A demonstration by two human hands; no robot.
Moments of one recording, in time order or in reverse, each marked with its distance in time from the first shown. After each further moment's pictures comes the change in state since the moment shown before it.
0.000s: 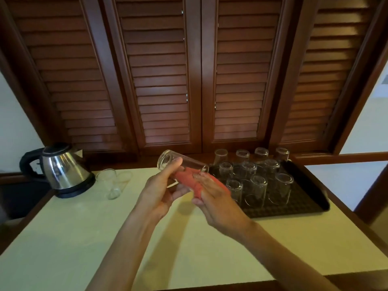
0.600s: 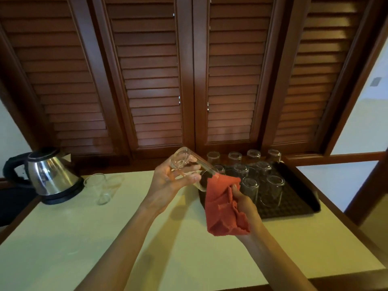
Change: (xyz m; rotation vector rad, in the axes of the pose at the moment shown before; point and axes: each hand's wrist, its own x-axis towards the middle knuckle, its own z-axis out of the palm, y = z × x) left_hand 0.035 -0.022 0.014 0.358 -0.257 0.354; right_hand -0.018 0.018 -0.039 1.593 0.555 1.233
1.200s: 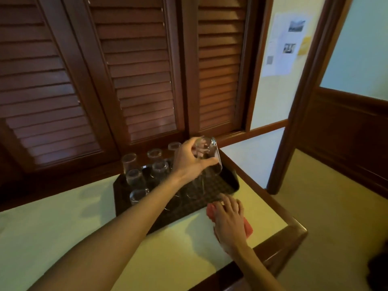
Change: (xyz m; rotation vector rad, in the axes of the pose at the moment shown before) left_hand 0.096 -0.054 0.271 0.432 -0.290 0.061; right_hand 0.039 -0.038 -0.237 -1.912 0.480 -0.634
